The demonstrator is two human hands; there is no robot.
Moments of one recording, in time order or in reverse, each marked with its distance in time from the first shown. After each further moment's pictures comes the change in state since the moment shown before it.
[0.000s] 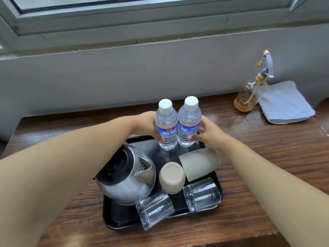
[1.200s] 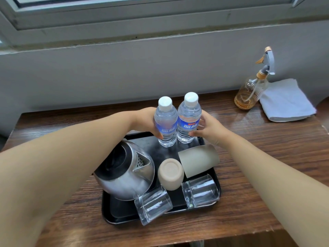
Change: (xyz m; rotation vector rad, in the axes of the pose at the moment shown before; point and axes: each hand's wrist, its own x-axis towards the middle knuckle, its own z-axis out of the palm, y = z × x) left_hand 0.001 0.002 -0.001 0.022 -0.005 0.004; right_hand 0.000 -0.006 -0.004 -0.002 -0.041 -0.016
